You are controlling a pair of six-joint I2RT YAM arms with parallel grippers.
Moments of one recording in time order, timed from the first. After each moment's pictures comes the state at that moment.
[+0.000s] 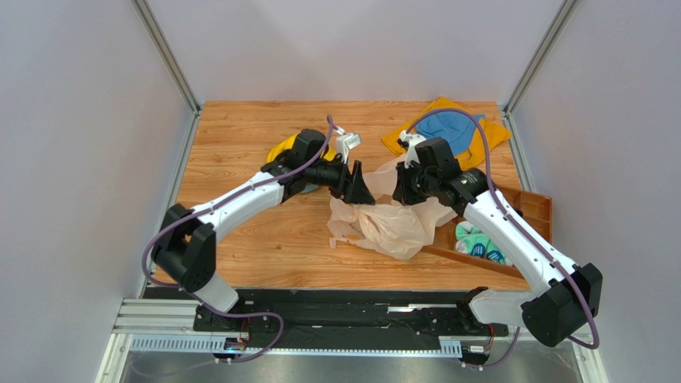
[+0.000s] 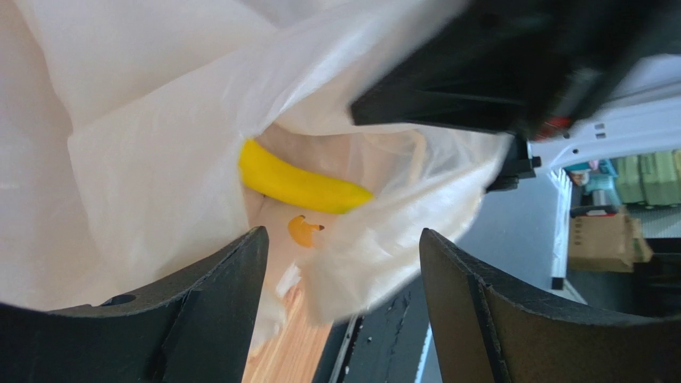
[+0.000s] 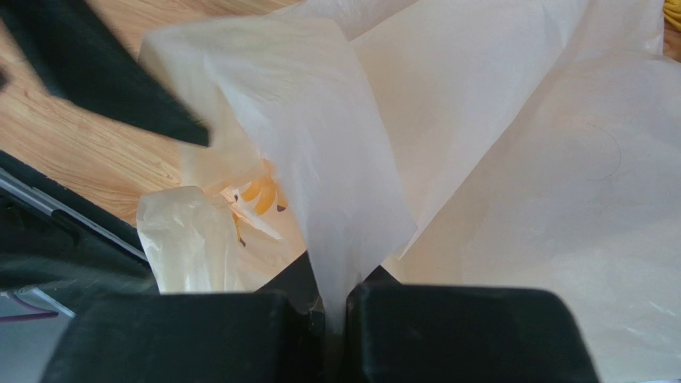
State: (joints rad) left arm -0.64 1.60 1.19 -0.16 0.77 -0.38; right arm 0.52 1.25 1.17 -0.71 -0.13 0.25
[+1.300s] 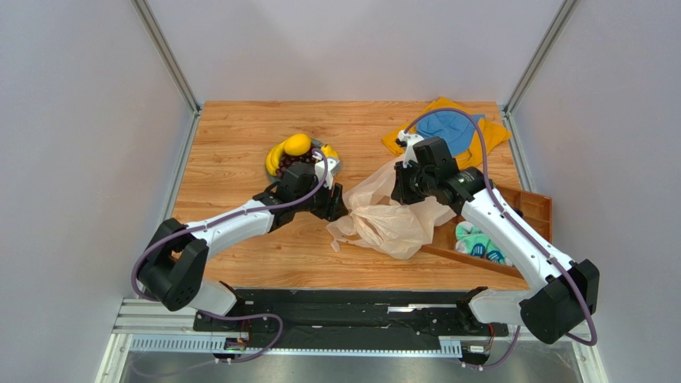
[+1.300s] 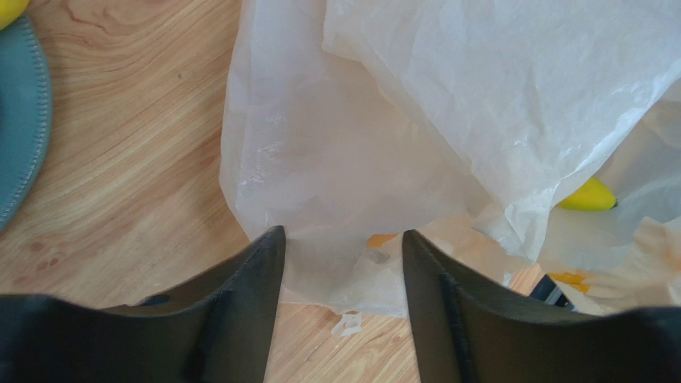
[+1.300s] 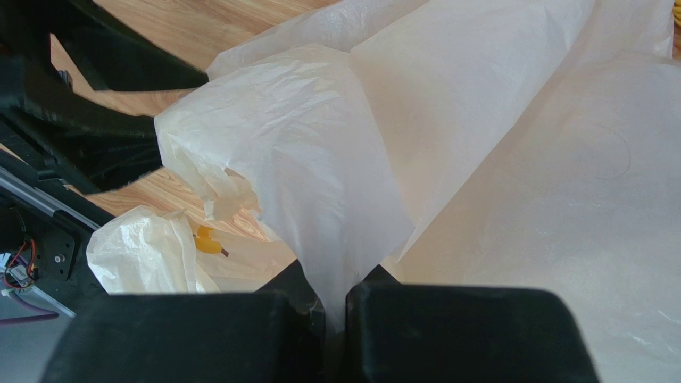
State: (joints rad) left arm -0.65 1.44 0.82 0.00 0.29 -0.24; right arm 0.52 1.27 1.17 -0.70 -0.13 0.26
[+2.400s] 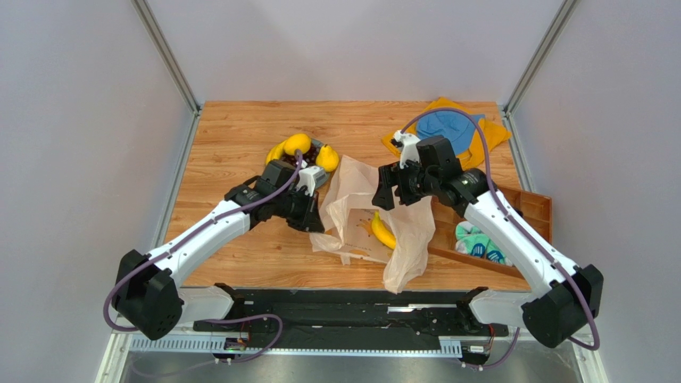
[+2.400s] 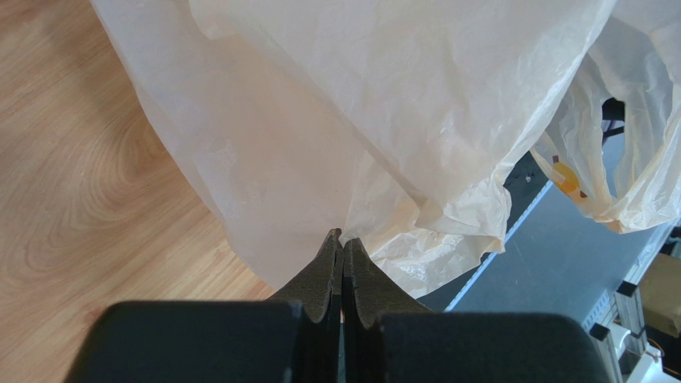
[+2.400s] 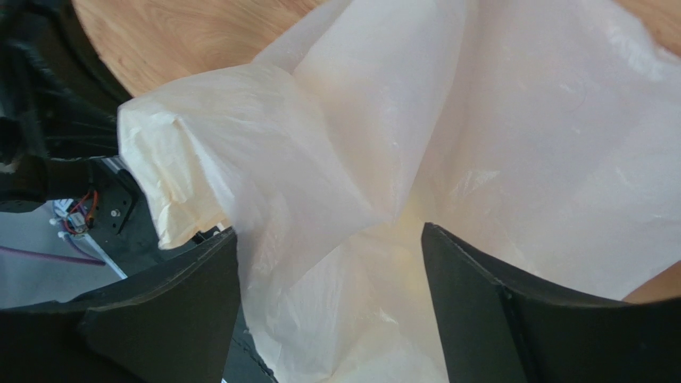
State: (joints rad) left arm -0.58 1.25 0.92 -0.57 0.50 -0.26; right arm 0.52 1.26 1.17 -0.67 -0.30 0.21
